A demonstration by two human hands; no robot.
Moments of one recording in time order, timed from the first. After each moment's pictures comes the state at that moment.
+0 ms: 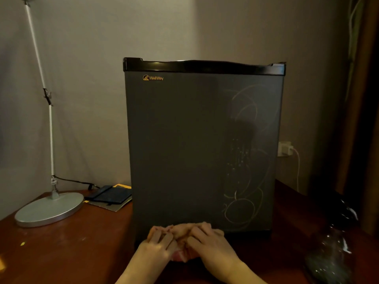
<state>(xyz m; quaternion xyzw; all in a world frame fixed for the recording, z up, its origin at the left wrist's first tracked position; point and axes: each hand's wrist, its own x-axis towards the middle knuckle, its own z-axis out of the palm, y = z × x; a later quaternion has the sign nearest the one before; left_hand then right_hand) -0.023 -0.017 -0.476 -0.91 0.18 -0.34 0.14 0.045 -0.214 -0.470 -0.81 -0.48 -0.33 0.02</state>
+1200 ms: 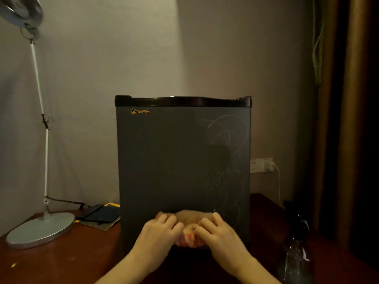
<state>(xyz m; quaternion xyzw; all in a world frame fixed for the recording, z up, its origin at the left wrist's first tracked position) -0.044 -0.077 -0.371 -0.93 0.20 -0.26 0.15 0.018 -0.282 -0.394 -0.78 -0.49 -0.39 0.06</state>
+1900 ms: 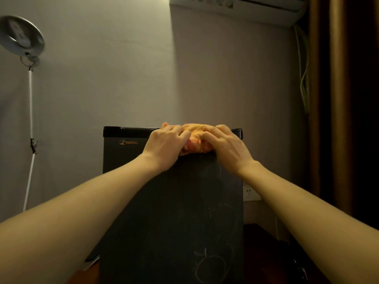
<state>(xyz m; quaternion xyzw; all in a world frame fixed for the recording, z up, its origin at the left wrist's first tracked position) 0.001 -0.116 -0.112 -0.80 0.13 -0.55 0.20 0.066 -0.310 -0.120 -0.70 -0.42 -0.58 0.03</state>
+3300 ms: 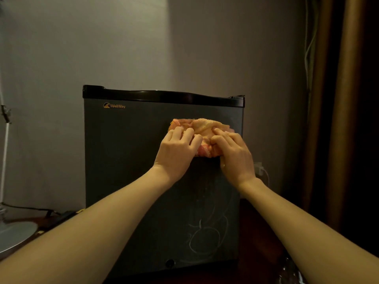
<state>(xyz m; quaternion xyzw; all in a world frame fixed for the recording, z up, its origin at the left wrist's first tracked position) 0.051 -0.141 -0.206 -0.76 0.16 -0.61 0.16 0.095 -0.315 -0.225 -0.73 -0.32 -0.57 0.17</state>
